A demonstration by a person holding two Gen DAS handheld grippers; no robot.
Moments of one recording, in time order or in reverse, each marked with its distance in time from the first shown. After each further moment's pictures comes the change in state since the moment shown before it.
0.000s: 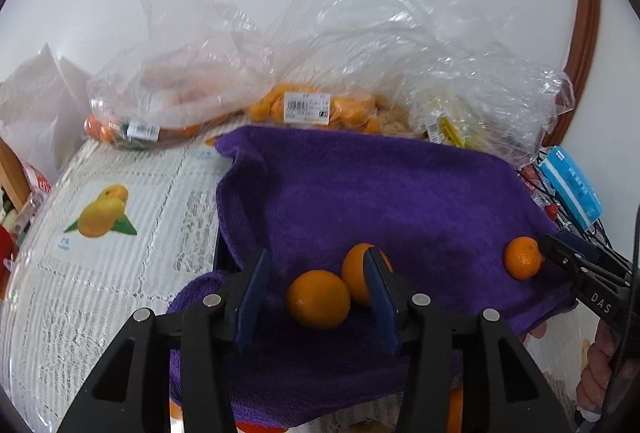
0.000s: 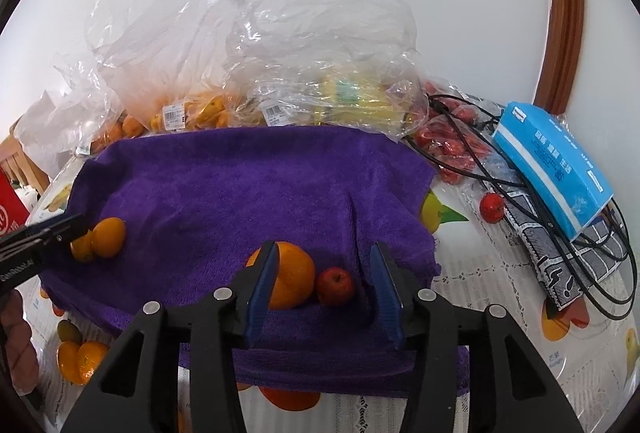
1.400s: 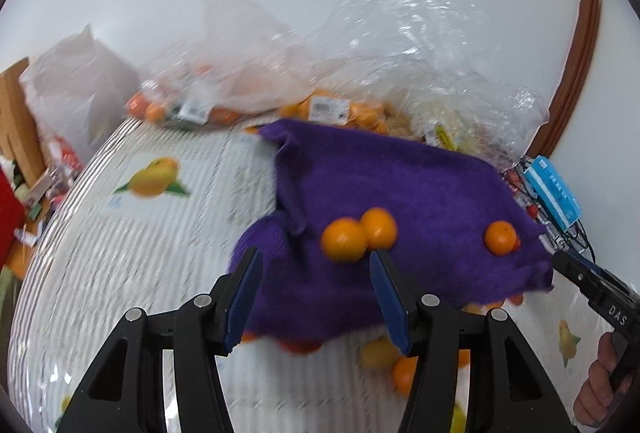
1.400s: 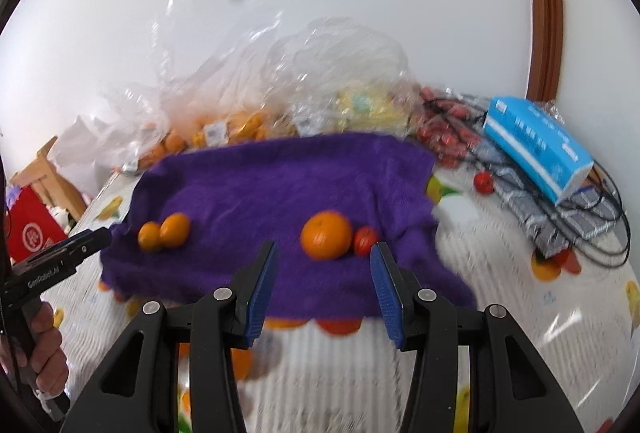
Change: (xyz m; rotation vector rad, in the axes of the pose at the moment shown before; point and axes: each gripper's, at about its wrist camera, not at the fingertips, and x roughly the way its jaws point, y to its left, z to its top) left arm -0.061 0.035 -0.031 -0.089 0.008 -0.014; right arm -0.074 0.012 -0.025 0.079 -0.018 0.096
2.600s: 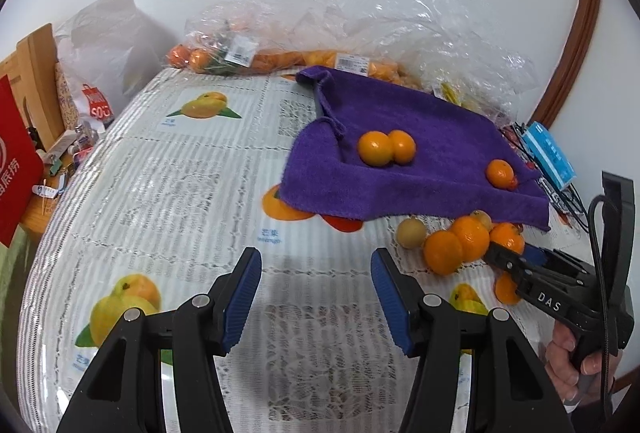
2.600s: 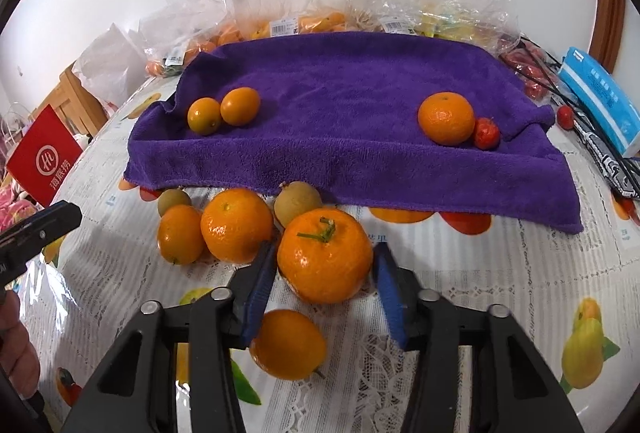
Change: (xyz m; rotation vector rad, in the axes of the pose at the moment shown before) left arm -0.040 0.027 -0.055 -0.004 0.091 0.004; right arm 0.037 0.066 -0.059 -0.117 0.199 0.073
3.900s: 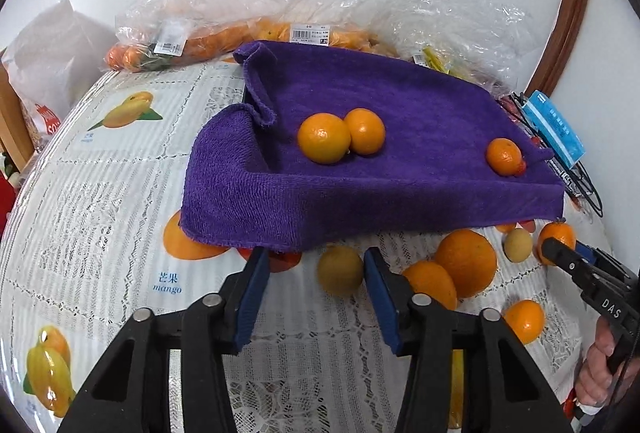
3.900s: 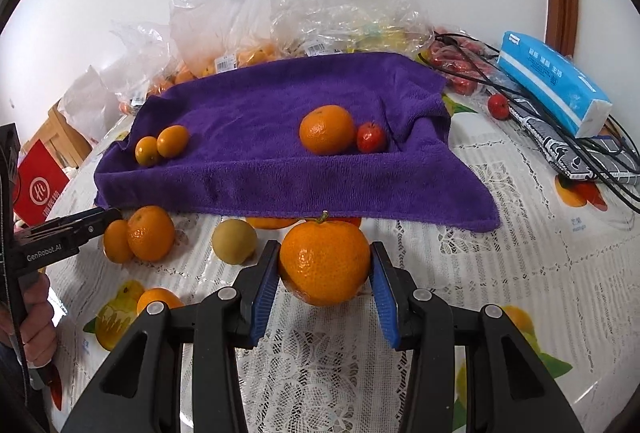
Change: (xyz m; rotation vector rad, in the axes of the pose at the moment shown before) left arm 0.062 -0.048 0.016 0.081 0.058 -0.007; right arm -0.022 -0.080 -0.012 0.080 -0.091 -0.021
